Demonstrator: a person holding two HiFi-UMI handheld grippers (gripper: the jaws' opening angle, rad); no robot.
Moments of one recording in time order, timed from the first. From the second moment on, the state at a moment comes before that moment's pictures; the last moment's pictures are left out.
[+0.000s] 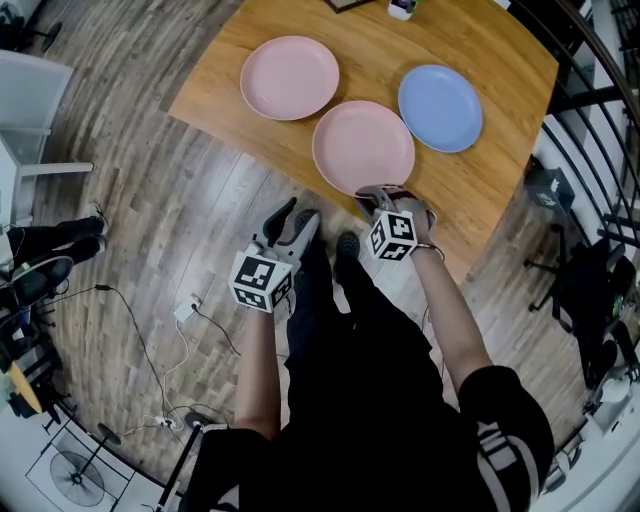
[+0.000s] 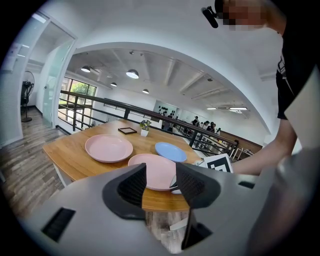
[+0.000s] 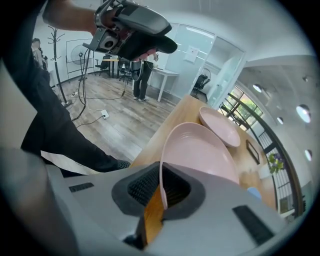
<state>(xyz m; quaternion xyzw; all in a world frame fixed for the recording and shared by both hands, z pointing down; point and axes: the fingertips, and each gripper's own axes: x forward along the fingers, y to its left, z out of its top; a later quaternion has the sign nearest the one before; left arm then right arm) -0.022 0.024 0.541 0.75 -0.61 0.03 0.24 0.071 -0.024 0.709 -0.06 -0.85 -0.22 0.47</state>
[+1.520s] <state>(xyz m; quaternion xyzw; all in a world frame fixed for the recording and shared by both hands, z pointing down) -0.010 0.013 0.490 0.75 -0.64 0.03 0.19 0.071 -0.047 0.655 -0.06 -0.86 -0.26 0.44</state>
